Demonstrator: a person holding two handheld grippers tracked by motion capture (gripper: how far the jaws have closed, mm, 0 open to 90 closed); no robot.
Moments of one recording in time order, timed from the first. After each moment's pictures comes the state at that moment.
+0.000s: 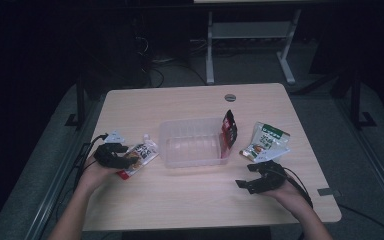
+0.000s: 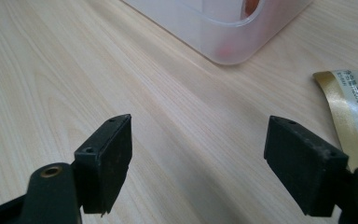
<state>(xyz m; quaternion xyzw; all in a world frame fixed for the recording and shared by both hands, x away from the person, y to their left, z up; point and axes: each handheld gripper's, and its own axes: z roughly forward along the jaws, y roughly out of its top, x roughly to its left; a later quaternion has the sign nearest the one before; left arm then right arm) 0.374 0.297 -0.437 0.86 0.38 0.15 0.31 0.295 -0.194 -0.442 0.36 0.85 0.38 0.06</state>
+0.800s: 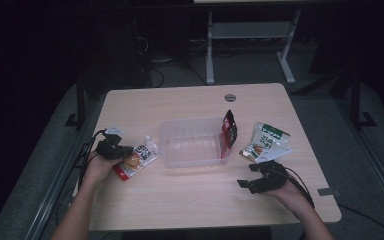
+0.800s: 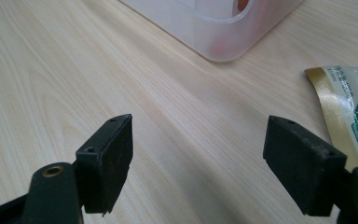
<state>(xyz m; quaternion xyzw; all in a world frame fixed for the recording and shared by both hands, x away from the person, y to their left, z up) 0.396 0.307 -0.449 0.85 0.42 0.12 0.30 0.296 -0.197 -0.442 0.36 0.85 0.38 0.06</state>
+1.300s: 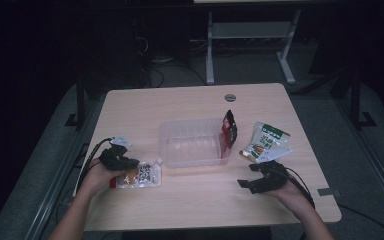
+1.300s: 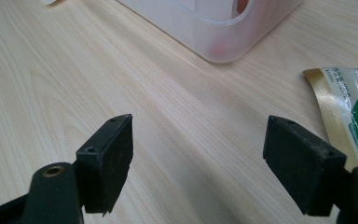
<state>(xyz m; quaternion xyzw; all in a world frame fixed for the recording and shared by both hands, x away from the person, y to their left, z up) 0.361 0.289 -0.446 0.89 0.36 0.05 0.29 0.294 -0.198 -0.440 0.36 0.85 0.38 0.06</state>
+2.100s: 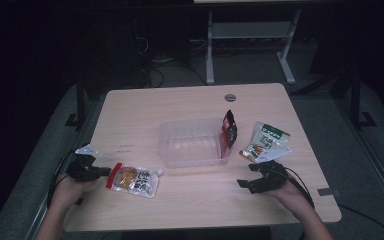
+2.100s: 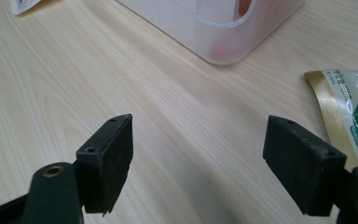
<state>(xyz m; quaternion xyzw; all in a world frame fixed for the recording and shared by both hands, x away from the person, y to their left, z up) 0.326 0.369 -0.445 0.84 0.45 0.08 0.29 0.294 -0.196 -0.440 0.36 0.85 0.38 0.07</state>
